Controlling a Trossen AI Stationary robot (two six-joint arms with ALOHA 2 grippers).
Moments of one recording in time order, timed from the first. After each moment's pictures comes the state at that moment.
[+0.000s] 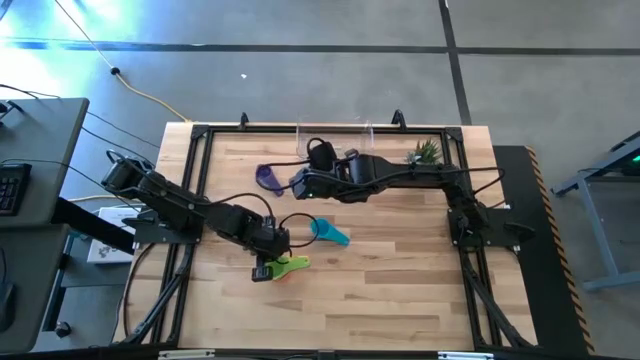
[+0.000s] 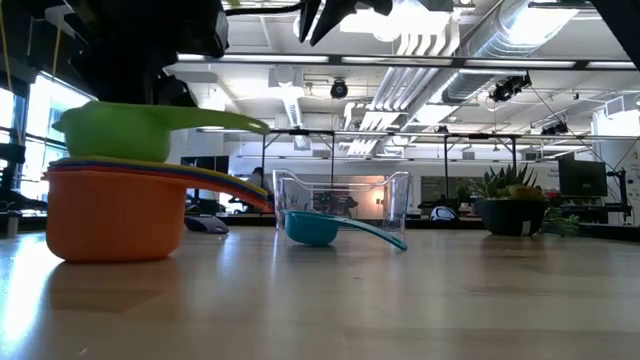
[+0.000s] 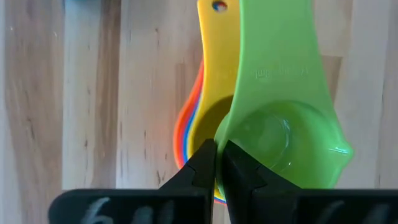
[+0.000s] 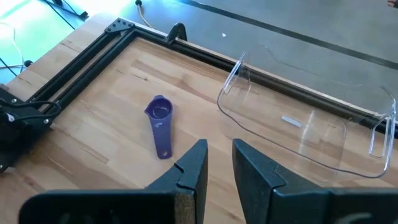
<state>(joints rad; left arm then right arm) -0.34 1.51 0.99 -0.68 0.01 -0.39 0.08 2.11 2.35 -1.27 0.72 0.94</state>
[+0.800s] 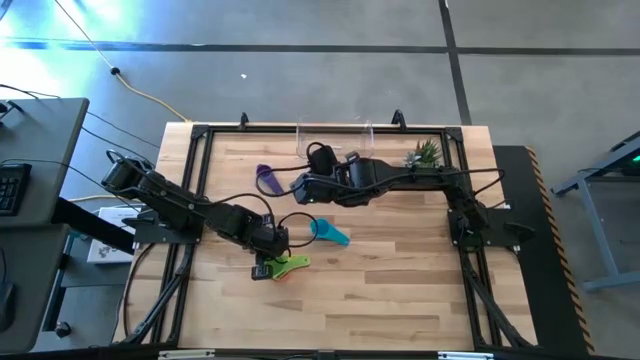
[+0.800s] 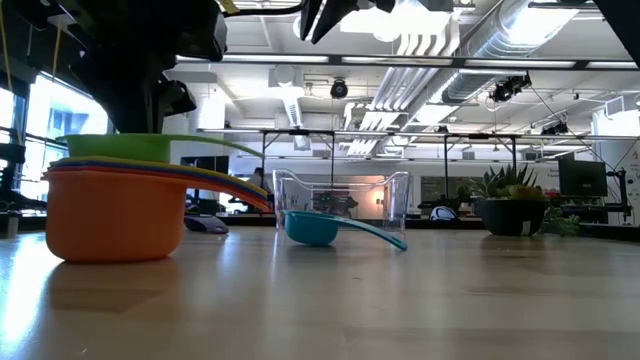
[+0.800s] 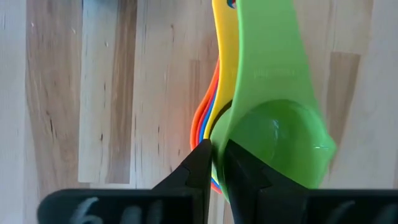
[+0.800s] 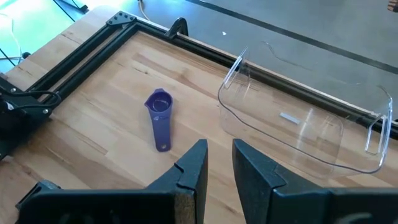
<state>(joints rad) -0.33 1.51 0.99 -0.71 -0.03 -0.39 0.10 2.11 2.35 -1.29 0.73 0.94</state>
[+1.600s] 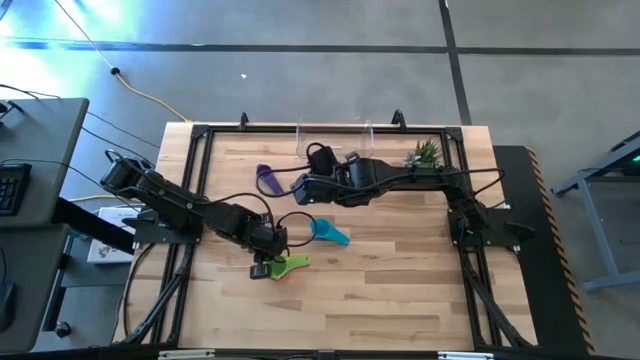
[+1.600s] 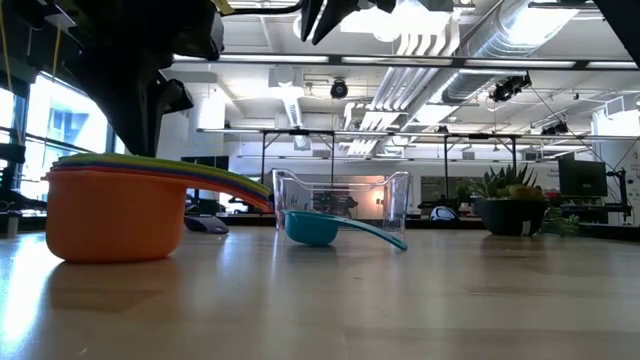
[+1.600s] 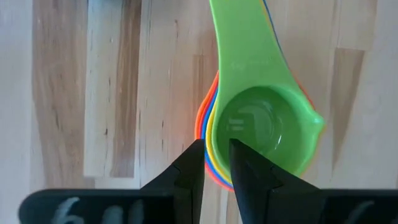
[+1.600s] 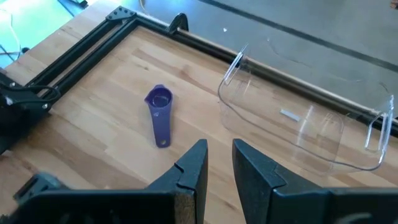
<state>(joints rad) -0.33 1.50 0.99 -0.73 -0.04 -0.39 0.10 2.11 2.35 -1.31 0.71 0.94</state>
